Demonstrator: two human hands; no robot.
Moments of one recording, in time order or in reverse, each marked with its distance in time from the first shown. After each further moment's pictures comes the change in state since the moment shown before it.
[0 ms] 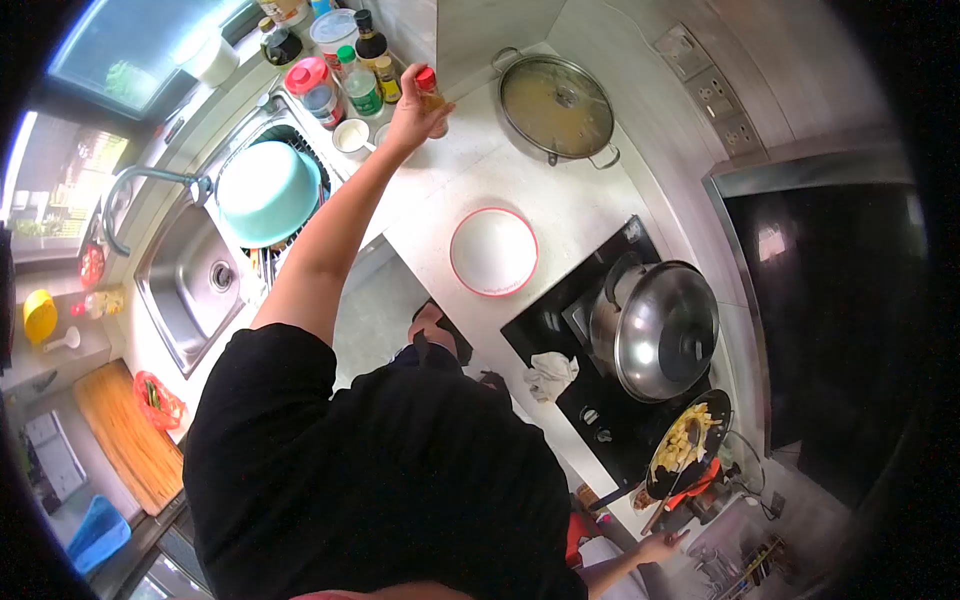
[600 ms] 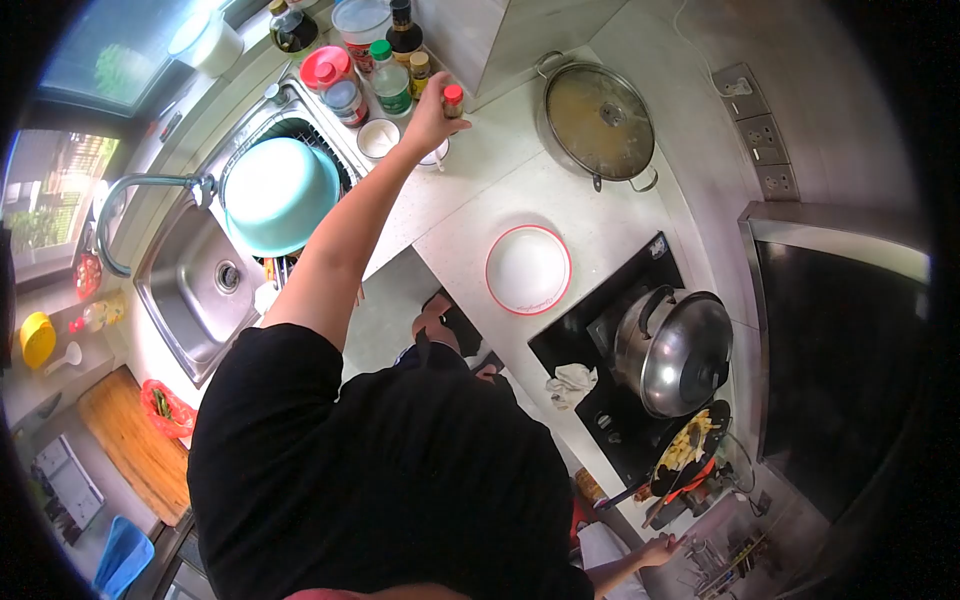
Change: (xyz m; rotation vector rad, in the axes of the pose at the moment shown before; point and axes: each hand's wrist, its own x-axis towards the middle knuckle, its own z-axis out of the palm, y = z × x) left_hand 0.013 -0.074 -0.030 0.097 -0.092 -0.076; right_hand -0.012 -0.055 -0.034 -0.036 -0.037 0.239
